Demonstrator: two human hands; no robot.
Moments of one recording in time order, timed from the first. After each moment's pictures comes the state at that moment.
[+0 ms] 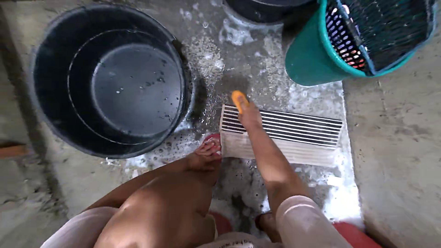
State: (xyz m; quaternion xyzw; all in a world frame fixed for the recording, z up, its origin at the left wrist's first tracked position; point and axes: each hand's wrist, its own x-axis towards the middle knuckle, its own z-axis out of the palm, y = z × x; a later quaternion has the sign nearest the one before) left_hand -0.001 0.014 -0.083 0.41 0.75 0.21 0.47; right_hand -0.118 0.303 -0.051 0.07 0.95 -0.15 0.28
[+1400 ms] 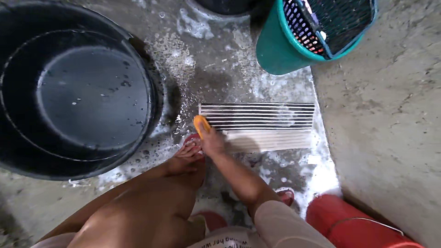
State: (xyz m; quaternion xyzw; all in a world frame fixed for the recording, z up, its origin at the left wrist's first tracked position) left_hand -0.005 0.014 -0.083 0.41 0.75 0.19 0.49; right_hand -0.020 0.225 -0.047 0.10 0.90 -0.26 0.35
